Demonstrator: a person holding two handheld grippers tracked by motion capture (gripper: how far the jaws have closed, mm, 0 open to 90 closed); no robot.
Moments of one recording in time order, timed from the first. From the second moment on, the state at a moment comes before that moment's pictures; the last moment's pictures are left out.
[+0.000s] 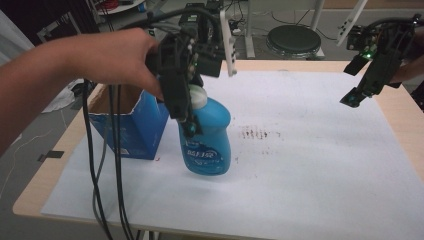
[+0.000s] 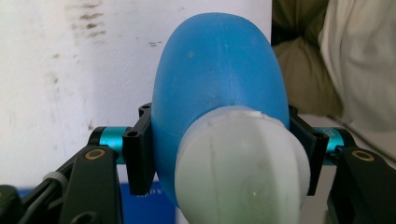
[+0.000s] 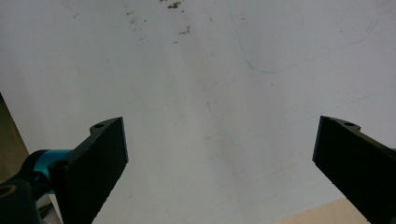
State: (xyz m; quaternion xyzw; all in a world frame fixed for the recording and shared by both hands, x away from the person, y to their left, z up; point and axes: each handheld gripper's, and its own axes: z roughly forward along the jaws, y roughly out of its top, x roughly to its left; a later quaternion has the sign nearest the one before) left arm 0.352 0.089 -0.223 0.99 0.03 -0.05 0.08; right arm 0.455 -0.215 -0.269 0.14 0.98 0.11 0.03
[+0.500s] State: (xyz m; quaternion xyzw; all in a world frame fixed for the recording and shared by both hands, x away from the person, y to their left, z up) left arm 0.363 0.104 -0.151 0.97 0.24 0.01 0.09; right arm 0.452 -0.221 -0.265 0.14 0.98 0.12 0.03
